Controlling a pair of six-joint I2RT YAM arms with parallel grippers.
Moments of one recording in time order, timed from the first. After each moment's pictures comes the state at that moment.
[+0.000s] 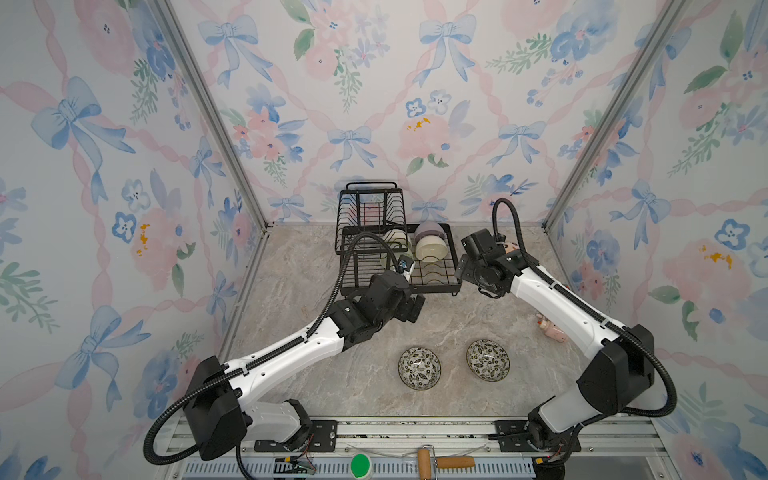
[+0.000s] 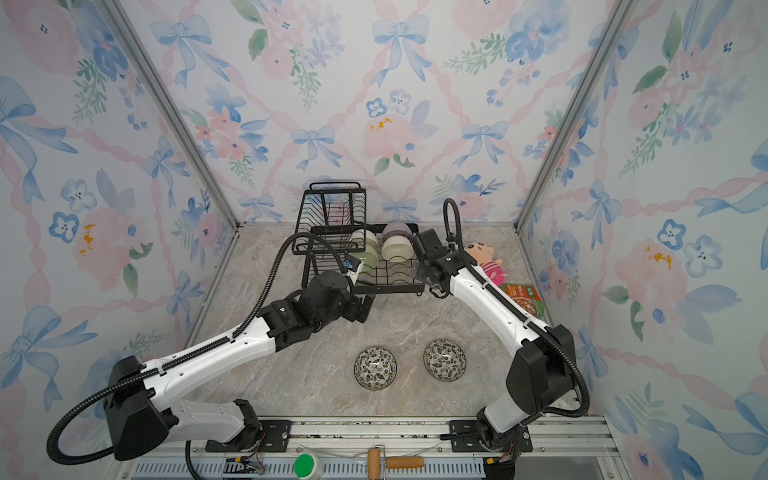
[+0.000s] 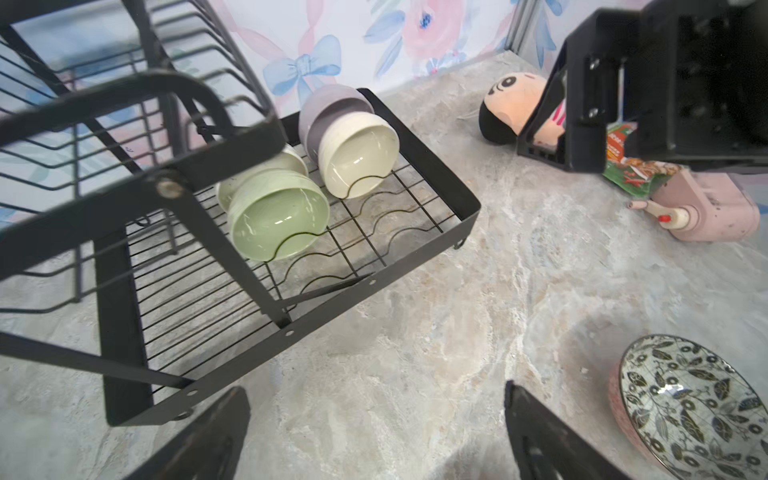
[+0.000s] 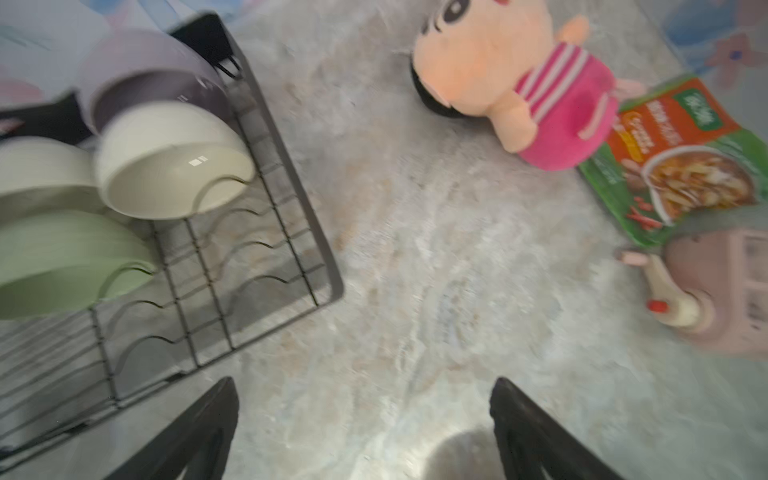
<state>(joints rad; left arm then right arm) -0.89 1.33 1.08 -0.36 -0.34 -0.20 0.49 1.56 1.38 -0.96 0.42 0.82</state>
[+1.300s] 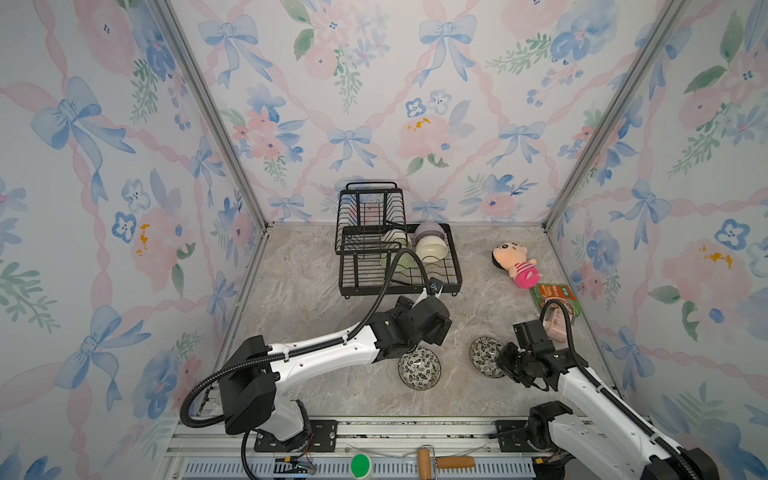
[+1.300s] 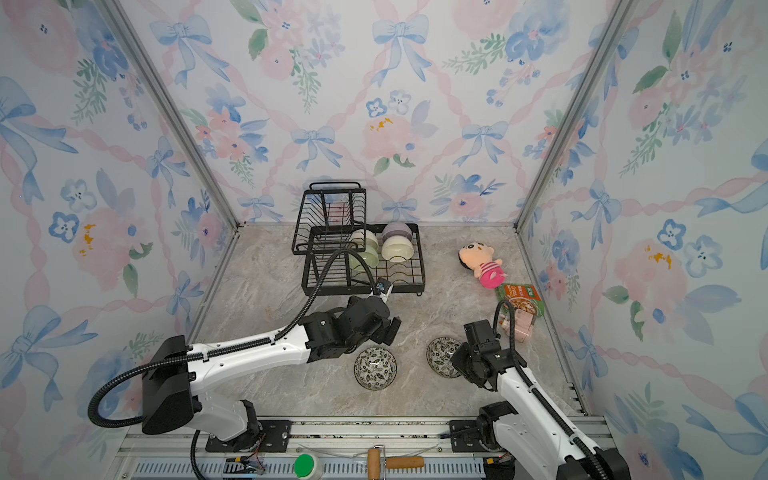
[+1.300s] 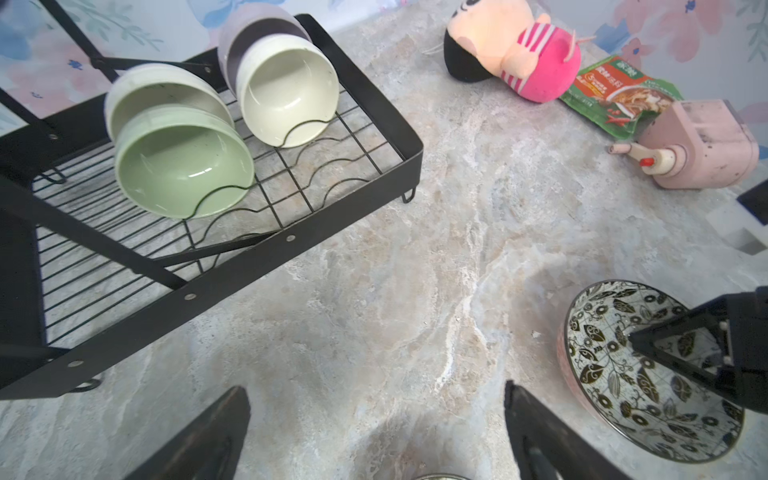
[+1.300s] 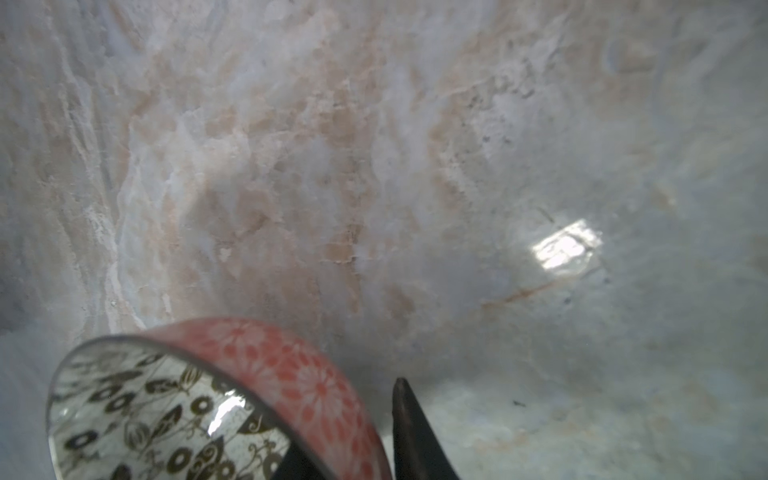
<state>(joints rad) -1.10 1.48 1.14 -0.41 -0.51 -0.38 0.24 0.87 0.40 -0.72 -0.05 0.95</state>
